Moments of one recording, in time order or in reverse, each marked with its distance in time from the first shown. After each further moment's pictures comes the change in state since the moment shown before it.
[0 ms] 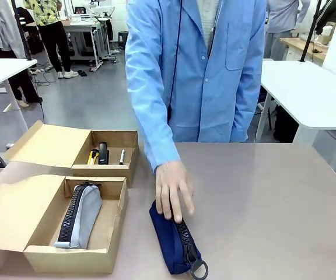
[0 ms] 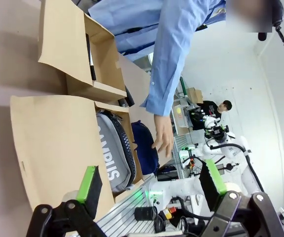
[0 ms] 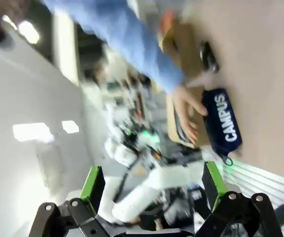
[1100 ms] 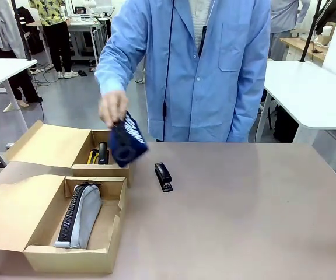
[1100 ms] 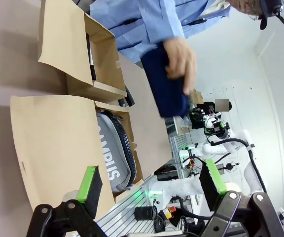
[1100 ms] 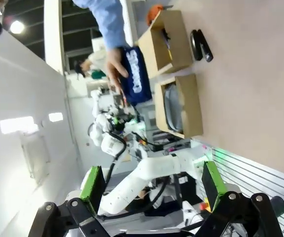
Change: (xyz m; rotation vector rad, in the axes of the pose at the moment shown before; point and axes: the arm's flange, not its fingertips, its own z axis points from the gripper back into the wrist) left arm 0.000 0.000 -0.001 0.000 0.002 0.001; right arm -0.001 0.027 -0.077 -0.146 0.155 0.059
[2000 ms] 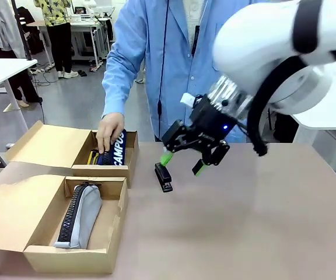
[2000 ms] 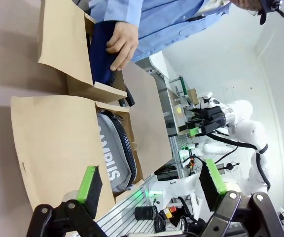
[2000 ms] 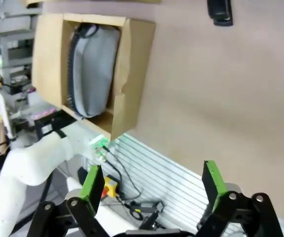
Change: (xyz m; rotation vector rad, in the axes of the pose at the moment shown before) left arm 0.000 0.000 0.000 0.001 0.001 -0.001; right arm -0.039 0.092 -0.372 -0.687 0.383 0.390
